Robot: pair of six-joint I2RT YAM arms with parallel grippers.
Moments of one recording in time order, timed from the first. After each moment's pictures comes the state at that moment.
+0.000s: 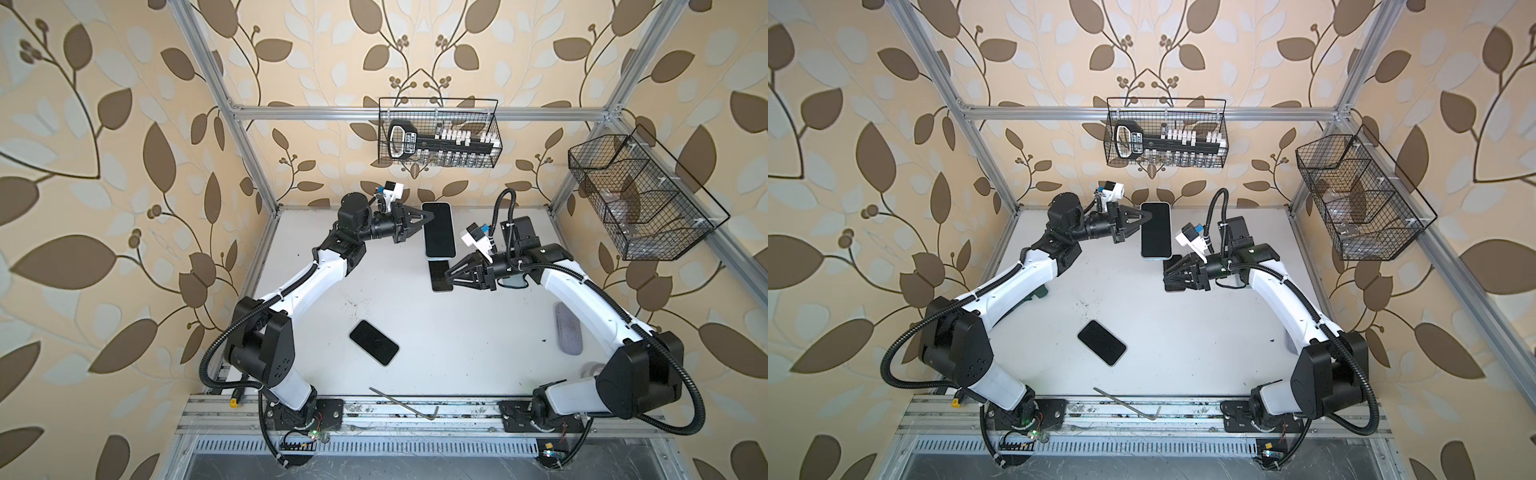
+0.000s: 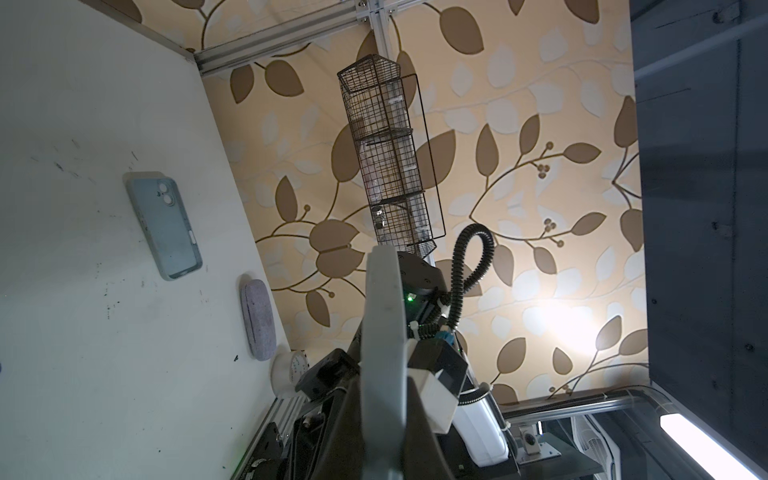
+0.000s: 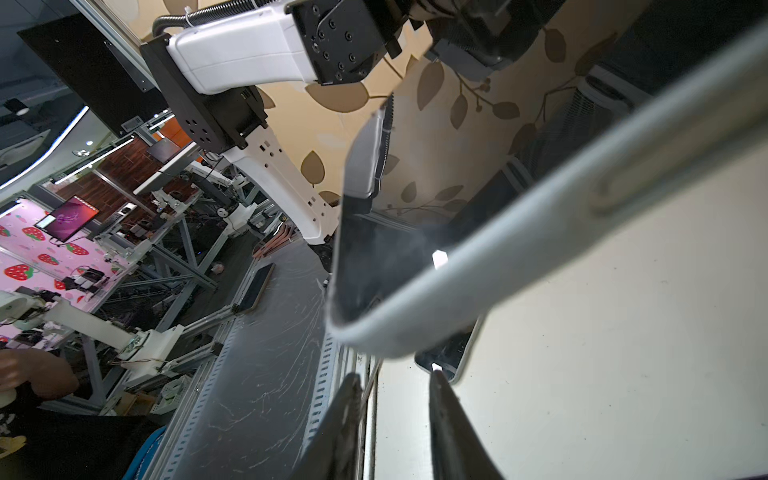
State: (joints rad) left arm -0.41 1.59 1.31 0.32 0.91 -1.31; right arm 0.24 1.42 1.22 -0.73 -1.27 -0.39
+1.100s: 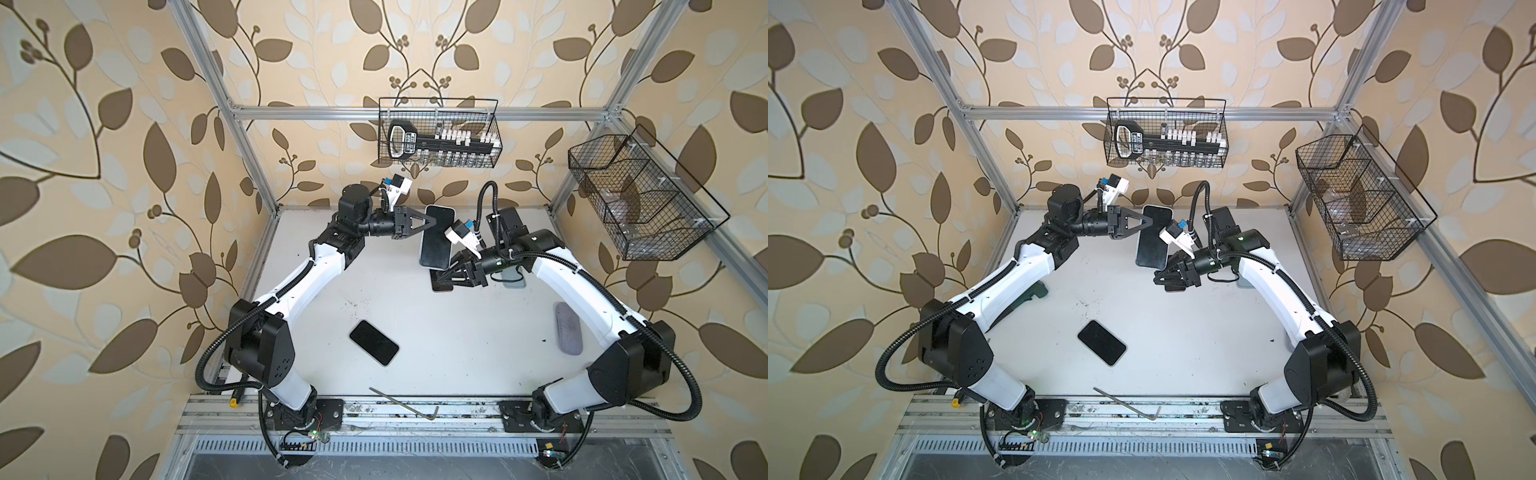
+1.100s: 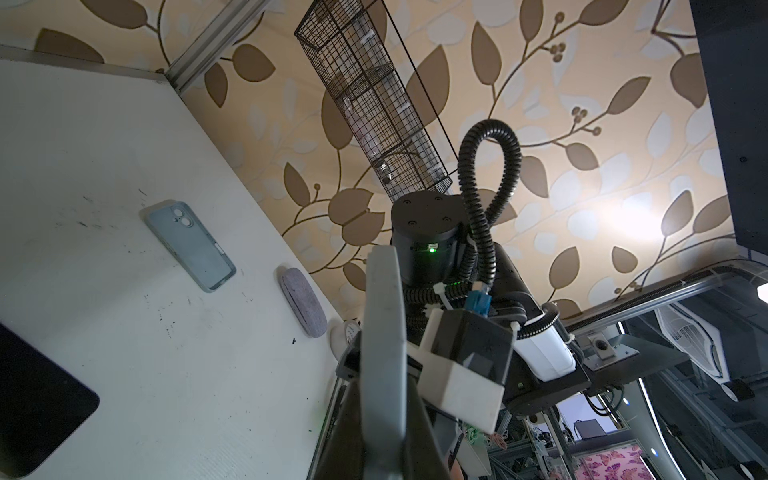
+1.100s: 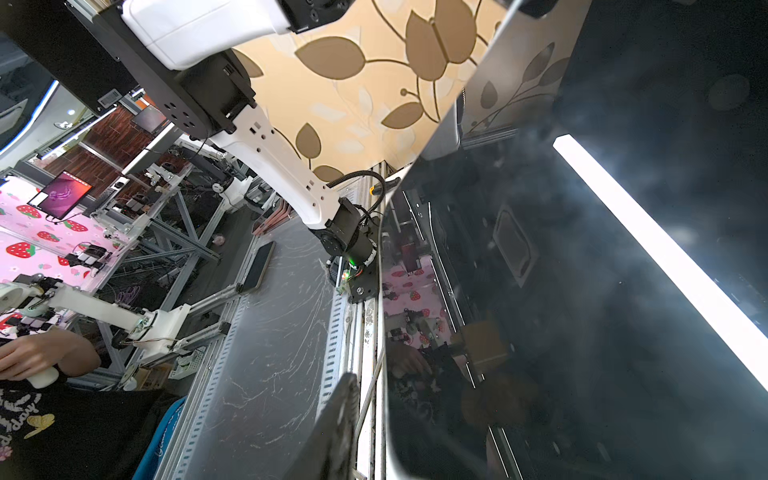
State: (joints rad) left arm -0.41 1.59 1.41 0.15 1.05 -0.93; right arm 0.34 1.51 1.41 -0.92 -1.16 -0.44
